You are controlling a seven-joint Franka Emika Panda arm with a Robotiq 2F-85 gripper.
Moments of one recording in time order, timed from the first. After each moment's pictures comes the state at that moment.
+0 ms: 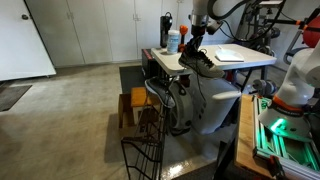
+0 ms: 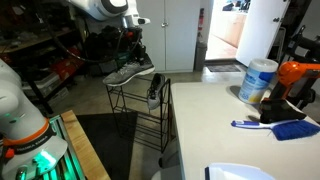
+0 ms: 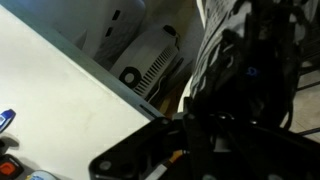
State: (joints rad) arm 0.01 -0.16 0.01 -2.21 -0.25 2.07 0.20
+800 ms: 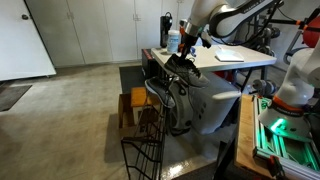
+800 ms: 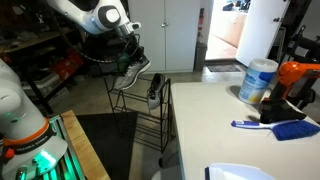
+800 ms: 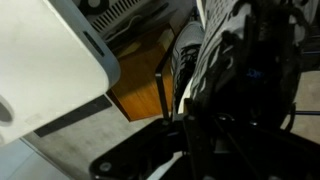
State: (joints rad) arm 0.05 -0.13 0.09 -2.34 -0.31 2.49 0.06
